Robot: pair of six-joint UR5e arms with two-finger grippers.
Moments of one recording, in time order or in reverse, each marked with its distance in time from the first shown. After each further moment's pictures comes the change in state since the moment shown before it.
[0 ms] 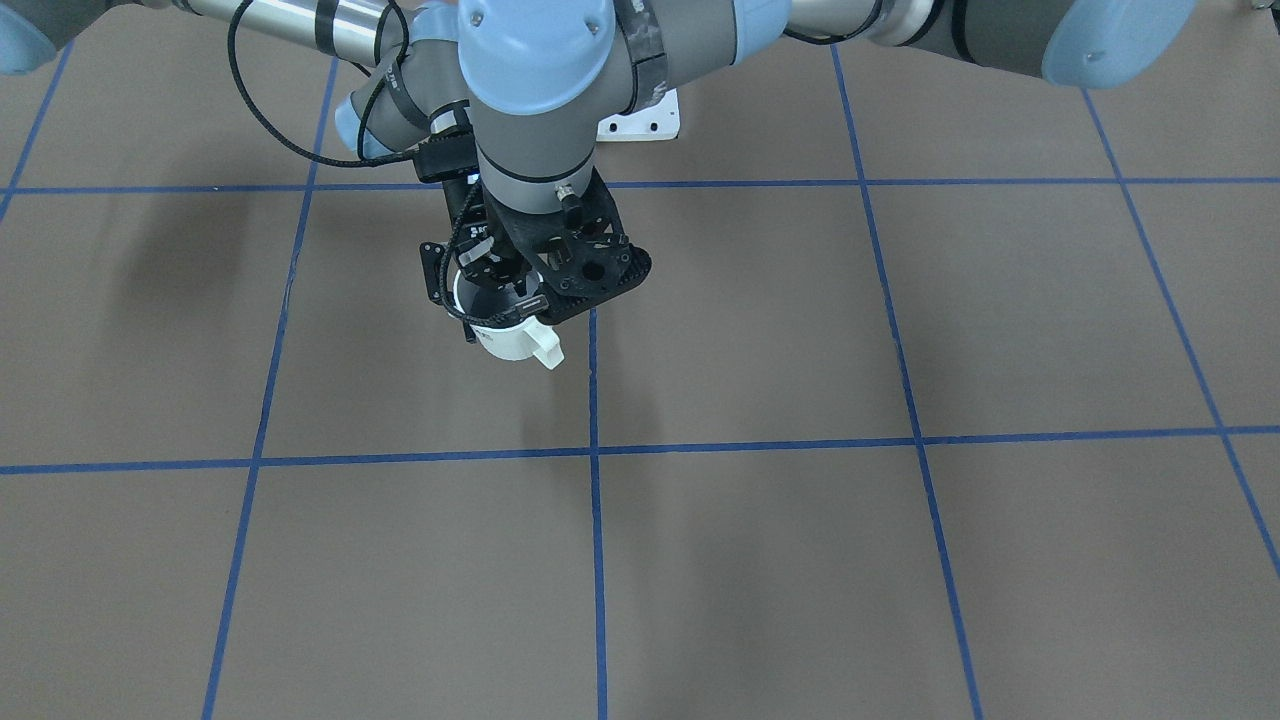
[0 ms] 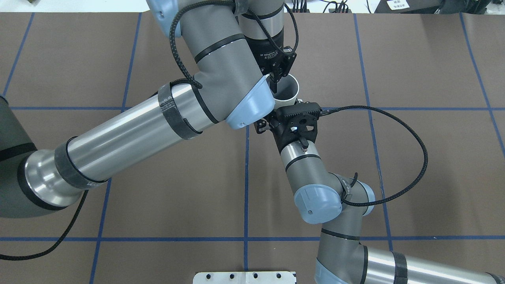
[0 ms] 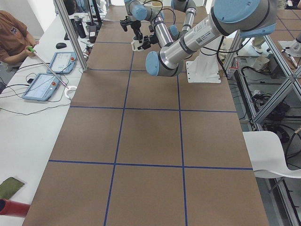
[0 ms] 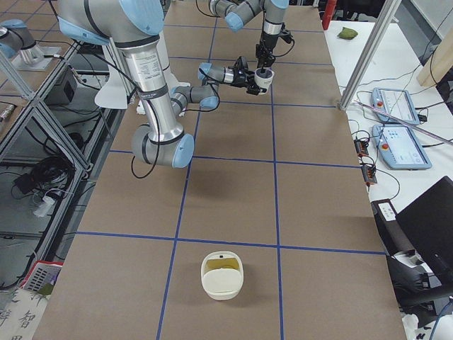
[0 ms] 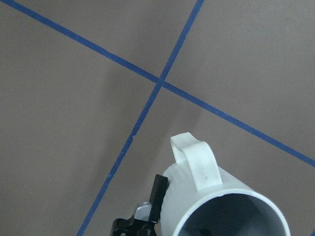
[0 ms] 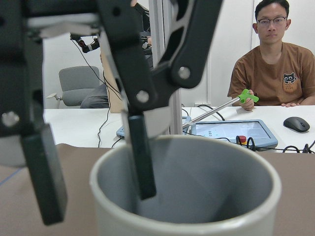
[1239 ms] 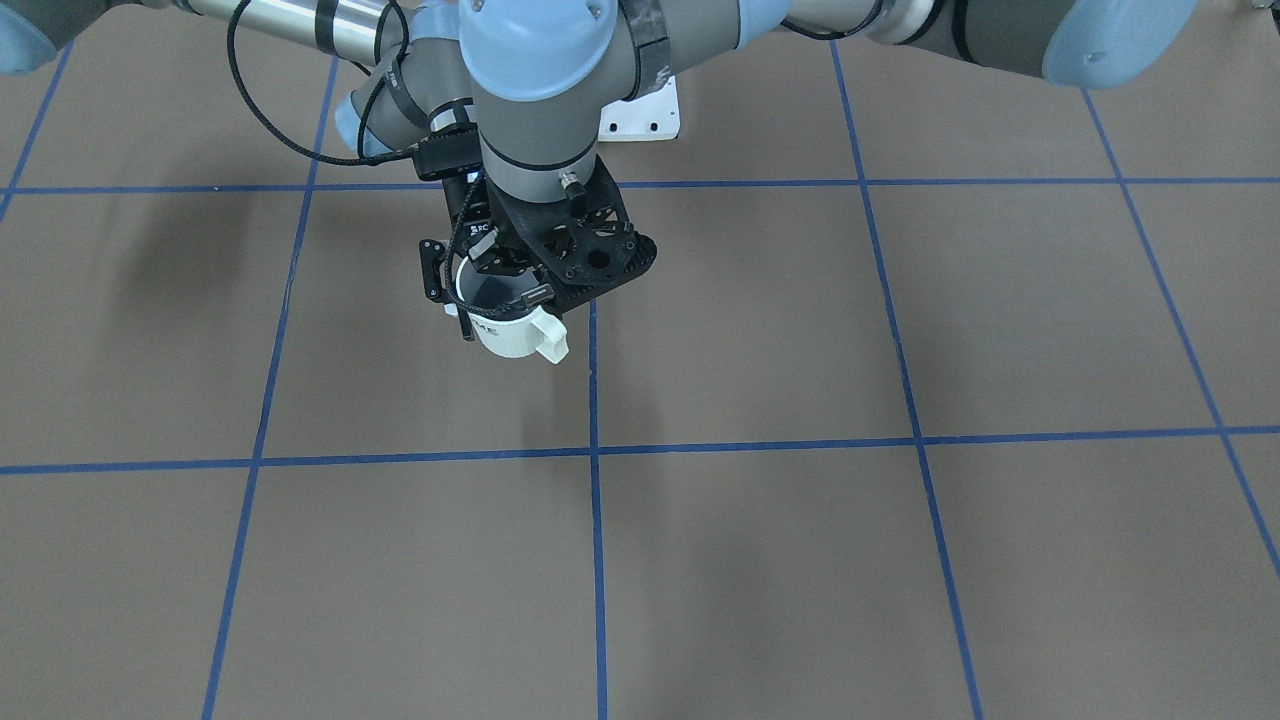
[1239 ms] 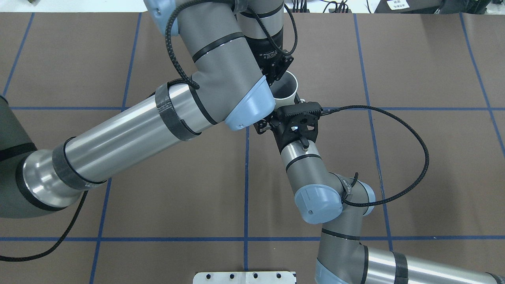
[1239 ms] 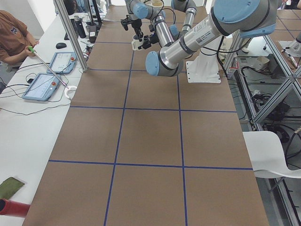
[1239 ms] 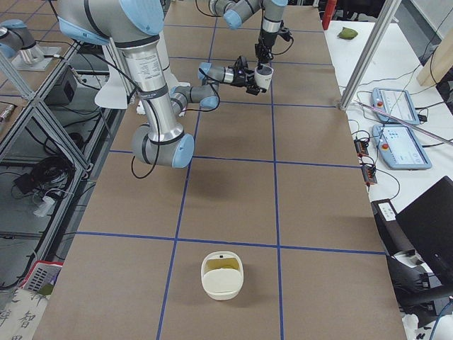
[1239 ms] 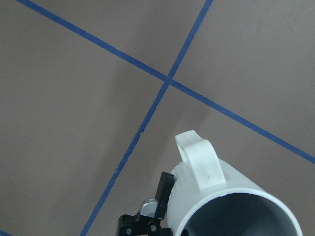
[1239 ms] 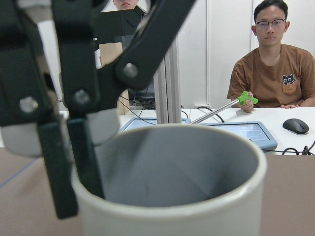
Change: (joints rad) left arm 0.000 -0.001 -0.029 0.046 0.000 -0.004; right arm 0.001 -0.002 0.004 0.000 -0.005 -0.001
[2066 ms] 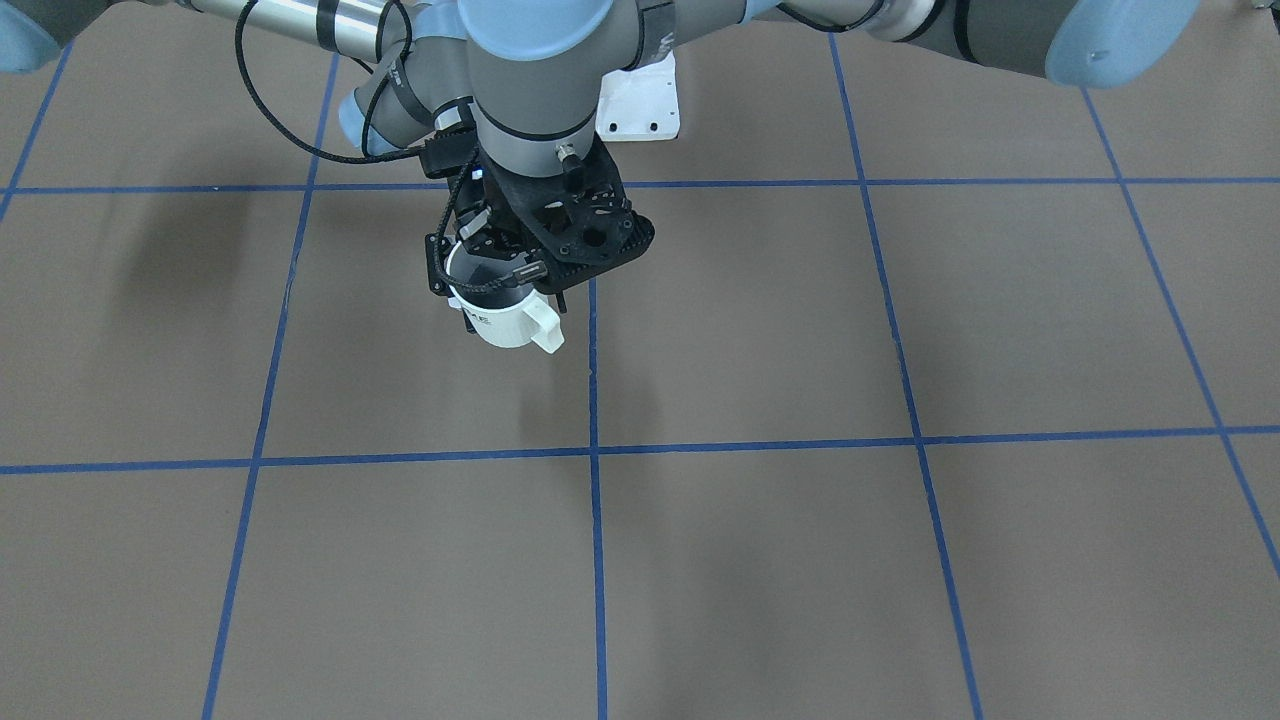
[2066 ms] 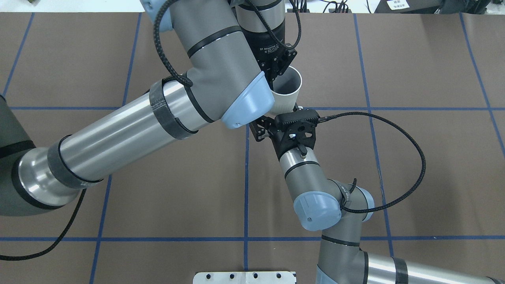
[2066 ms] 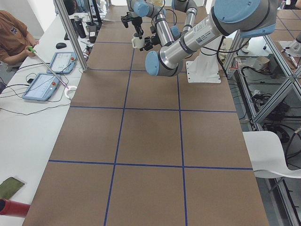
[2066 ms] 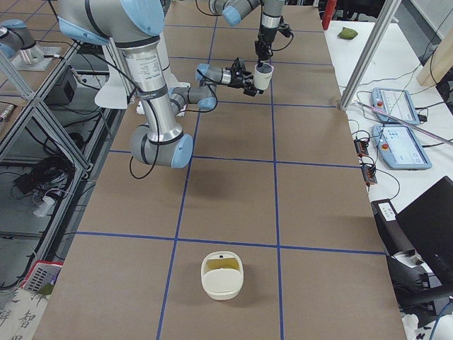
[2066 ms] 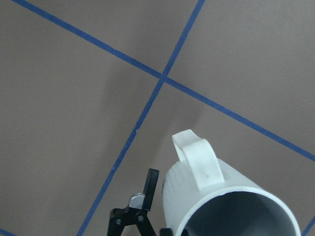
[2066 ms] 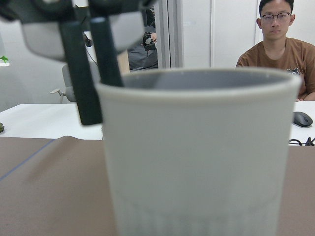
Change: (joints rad) left arm -0.014 -0.002 -0.045 -0.003 0.000 0.006; right arm -0.024 -0.006 -0.003 0.001 0.001 0.001
